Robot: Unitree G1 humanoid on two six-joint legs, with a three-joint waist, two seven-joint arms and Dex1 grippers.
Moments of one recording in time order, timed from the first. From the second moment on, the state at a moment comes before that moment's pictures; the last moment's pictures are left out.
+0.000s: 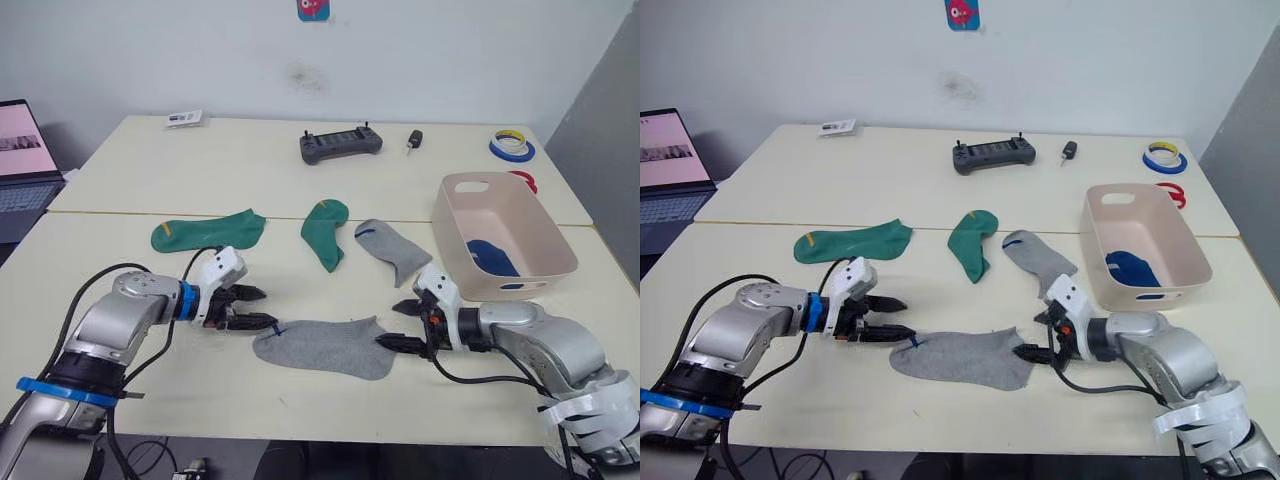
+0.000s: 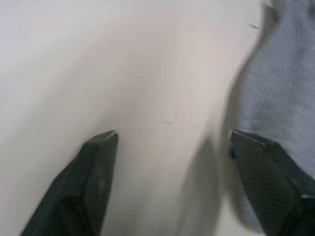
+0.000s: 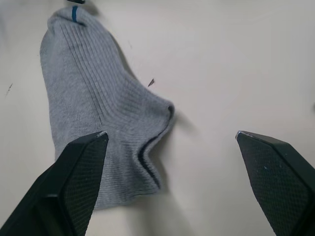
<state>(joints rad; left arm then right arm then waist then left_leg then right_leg) -0.39 0.84 -0.10 0.13 -0.36 0.54 -1.14 -0.30 -0.66 0.19 -0.38 0.48 0.87 0.77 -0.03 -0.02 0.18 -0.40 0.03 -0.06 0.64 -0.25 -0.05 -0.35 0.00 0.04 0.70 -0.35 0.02</state>
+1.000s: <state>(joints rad) 0.02 0.90 0.03 -0.24 -0.43 0.57 -1.10 -0.17 -0.71 0.22 -0.55 0.42 0.66 0.84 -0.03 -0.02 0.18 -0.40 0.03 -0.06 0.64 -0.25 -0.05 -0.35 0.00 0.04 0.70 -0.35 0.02</state>
